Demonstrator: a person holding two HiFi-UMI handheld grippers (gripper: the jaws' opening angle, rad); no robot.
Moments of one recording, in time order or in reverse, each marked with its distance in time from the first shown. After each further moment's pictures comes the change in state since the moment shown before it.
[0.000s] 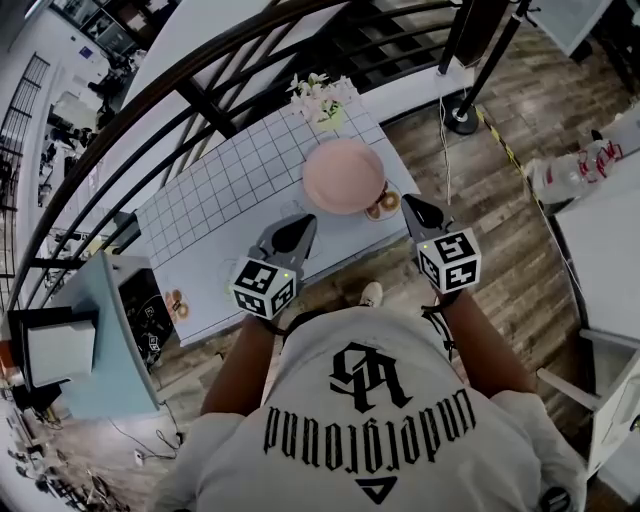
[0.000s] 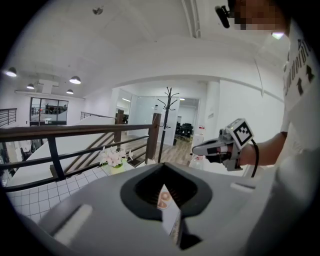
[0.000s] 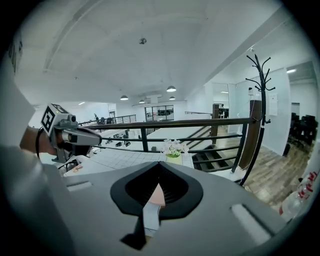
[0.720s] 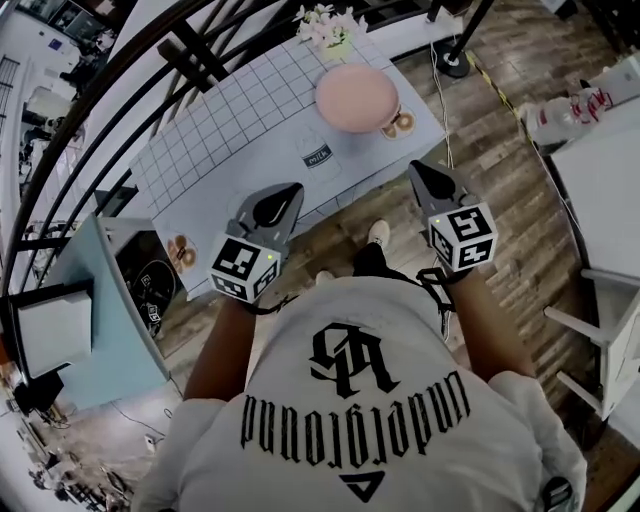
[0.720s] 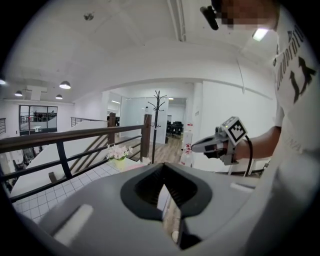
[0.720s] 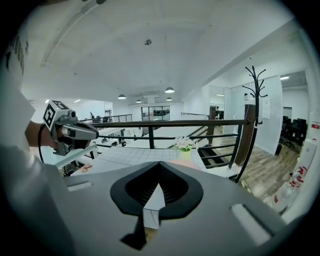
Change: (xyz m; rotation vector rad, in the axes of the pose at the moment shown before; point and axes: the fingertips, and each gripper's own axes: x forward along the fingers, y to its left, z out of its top) left arm -0.093 -0.034 -0.028 0.113 0.009 -0.092; right arm -0.068 0.074 -0.036 0.005 -0.013 -0.062
